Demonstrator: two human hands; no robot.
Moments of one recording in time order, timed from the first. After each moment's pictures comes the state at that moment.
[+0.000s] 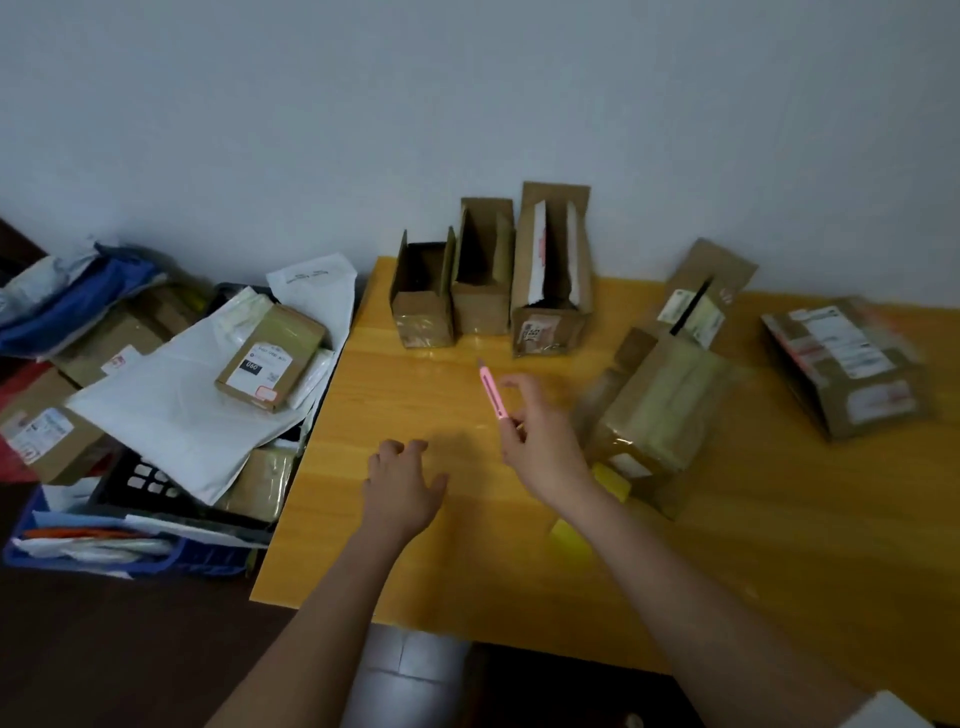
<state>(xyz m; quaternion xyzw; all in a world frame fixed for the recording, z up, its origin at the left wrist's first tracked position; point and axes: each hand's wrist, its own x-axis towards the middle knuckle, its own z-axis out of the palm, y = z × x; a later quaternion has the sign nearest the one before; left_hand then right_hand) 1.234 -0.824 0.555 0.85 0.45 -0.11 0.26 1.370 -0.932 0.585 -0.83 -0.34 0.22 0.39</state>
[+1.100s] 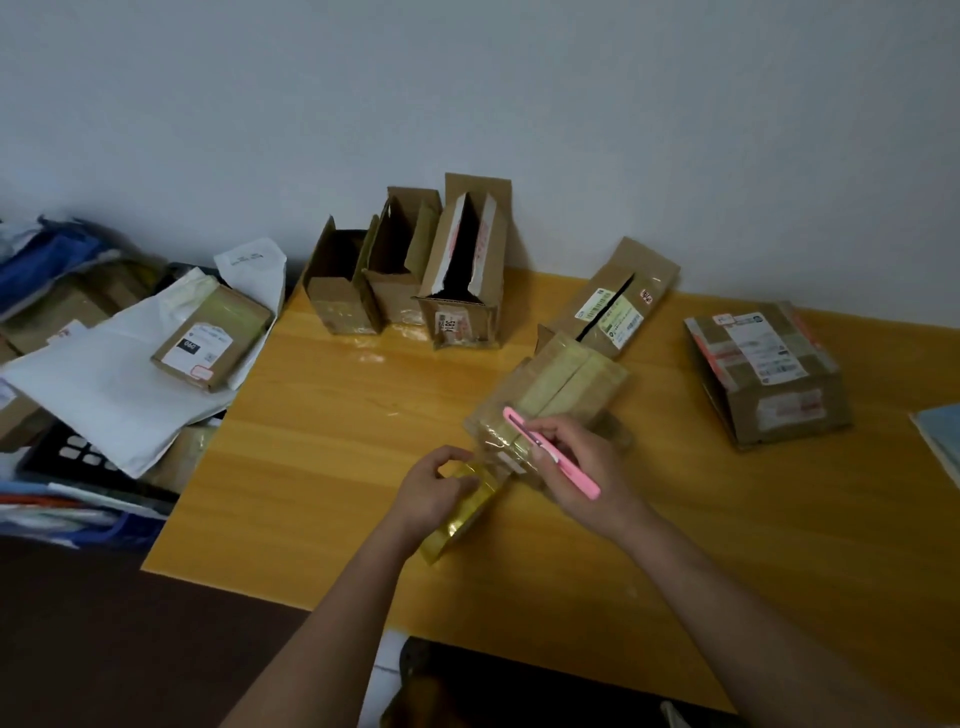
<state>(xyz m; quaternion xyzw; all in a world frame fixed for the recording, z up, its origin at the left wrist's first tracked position) 1.333 -0.953 0.547 0.64 0.47 -0.02 0.60 1.478 -1.100 0.568 -0.72 -0.45 0.24 0.47</state>
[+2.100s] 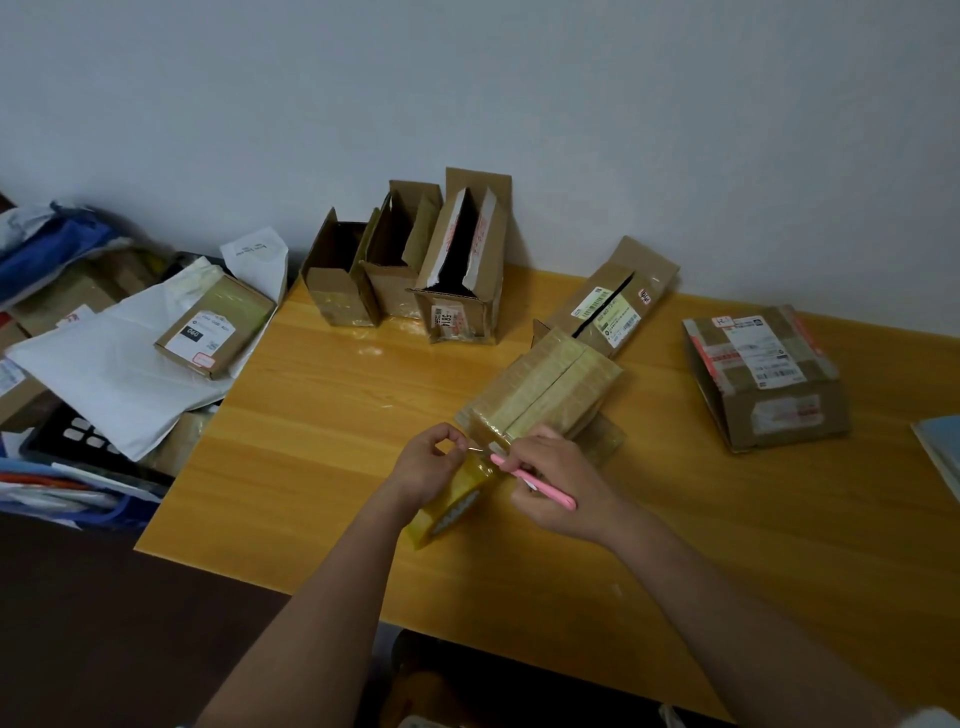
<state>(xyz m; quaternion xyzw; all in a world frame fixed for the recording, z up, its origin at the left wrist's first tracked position) 1.351 -0.948 0.535 0.69 0.45 0.01 0.56 1.484 -1.100 0.559 -0.71 -0.56 0.26 0.33</state>
